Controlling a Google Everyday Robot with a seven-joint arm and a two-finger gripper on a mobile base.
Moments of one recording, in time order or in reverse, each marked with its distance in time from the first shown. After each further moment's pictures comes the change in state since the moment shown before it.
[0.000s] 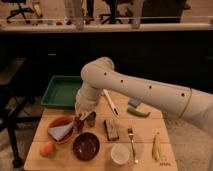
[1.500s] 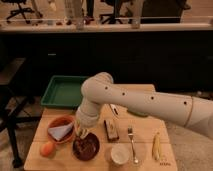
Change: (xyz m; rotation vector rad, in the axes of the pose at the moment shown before) arm -0.042 0.049 0.032 -0.081 -0.100 -0.082
